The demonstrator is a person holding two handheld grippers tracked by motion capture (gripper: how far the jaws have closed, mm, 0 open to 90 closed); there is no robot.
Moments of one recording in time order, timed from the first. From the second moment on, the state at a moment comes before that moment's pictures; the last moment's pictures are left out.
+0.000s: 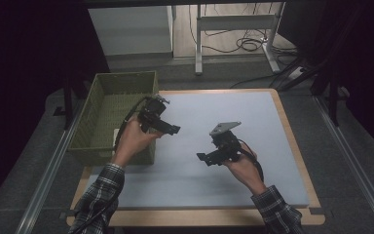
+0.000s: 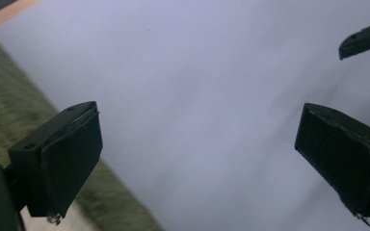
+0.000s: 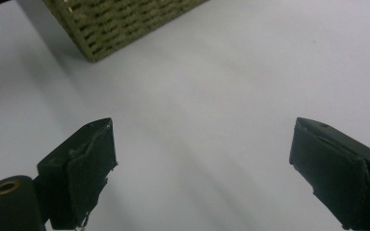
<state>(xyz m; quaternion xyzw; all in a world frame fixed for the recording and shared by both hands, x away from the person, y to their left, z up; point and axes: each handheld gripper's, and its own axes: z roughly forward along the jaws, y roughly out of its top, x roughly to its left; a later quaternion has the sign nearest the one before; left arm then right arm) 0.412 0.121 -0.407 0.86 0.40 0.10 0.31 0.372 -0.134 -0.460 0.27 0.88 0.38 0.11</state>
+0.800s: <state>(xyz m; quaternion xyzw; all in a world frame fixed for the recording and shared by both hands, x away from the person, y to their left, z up) 0.346 0.064 -0.511 0.87 0.35 0.08 0.35 0.331 -0.219 -0.517 0.30 0.88 0.36 0.13</state>
